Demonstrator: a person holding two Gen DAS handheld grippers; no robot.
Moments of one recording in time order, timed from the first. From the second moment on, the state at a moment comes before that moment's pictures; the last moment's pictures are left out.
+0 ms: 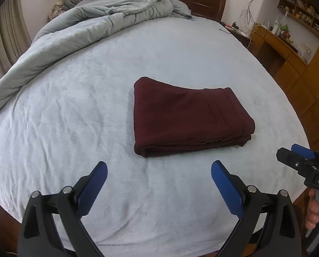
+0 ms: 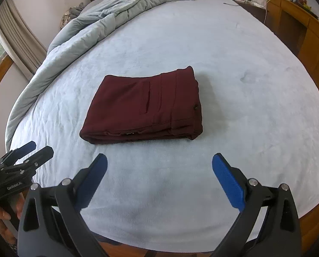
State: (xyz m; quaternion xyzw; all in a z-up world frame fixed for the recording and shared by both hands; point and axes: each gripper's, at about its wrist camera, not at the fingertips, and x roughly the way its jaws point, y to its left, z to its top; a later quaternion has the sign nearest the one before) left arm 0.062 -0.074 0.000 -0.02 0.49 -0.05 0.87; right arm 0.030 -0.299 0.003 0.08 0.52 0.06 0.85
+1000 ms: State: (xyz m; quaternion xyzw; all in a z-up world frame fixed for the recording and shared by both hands) left arm 0.063 -0.073 -0.005 -0.02 0.50 -0.04 0.86; right arm 0.031 -0.295 -0.006 0.08 0.54 0.05 0.84
